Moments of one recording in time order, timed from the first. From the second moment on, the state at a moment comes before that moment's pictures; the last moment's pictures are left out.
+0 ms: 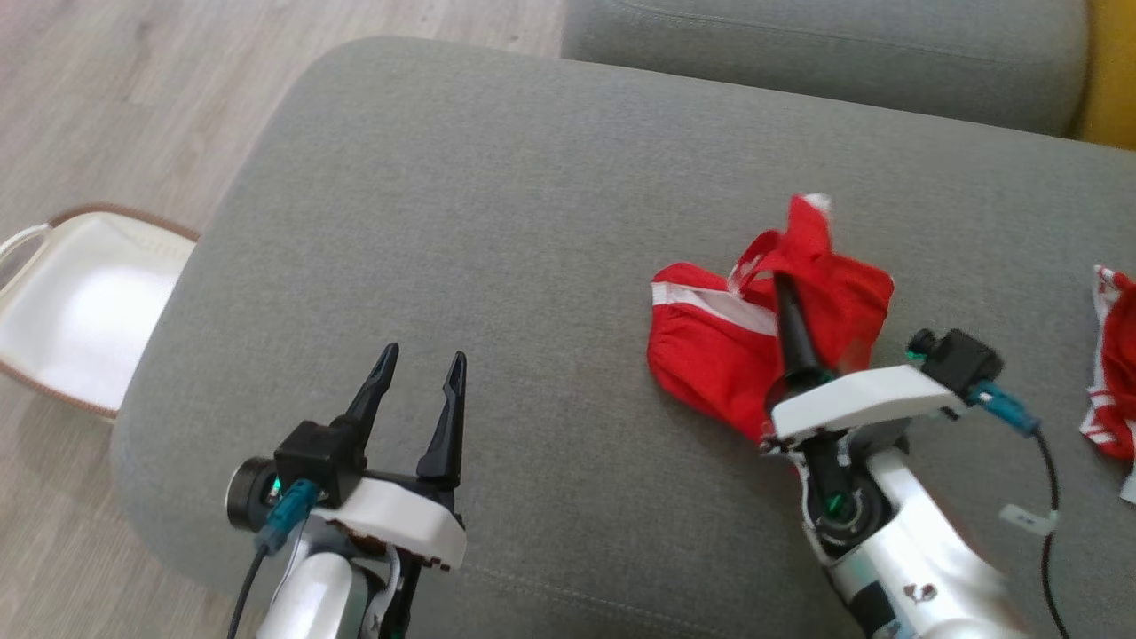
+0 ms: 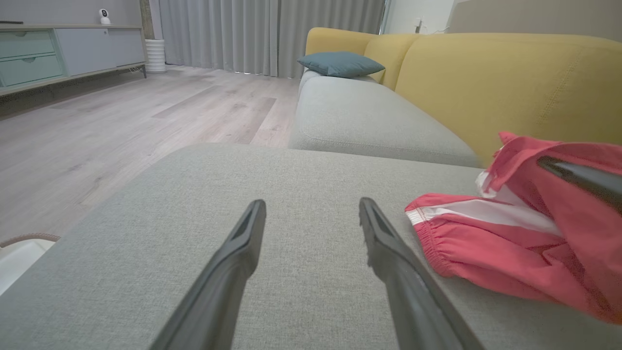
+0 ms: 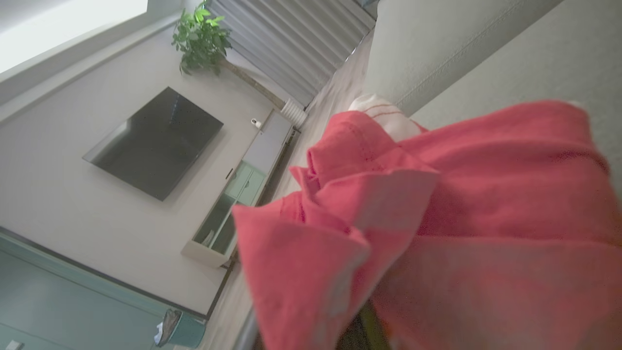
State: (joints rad) left arm -0.10 0.04 -0.31 0.24 -0.18 -0.01 -0.25; right arm -0.38 -0.06 0.38 0.56 1.07 0.12 -0.21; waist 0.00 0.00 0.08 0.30
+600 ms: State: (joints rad) left arm -0.10 0.04 -0.34 0.24 -0.21 0.01 -0.25; right arm -0.53 -0.06 0.59 0.75 1.02 0.12 -0.25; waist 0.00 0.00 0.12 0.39
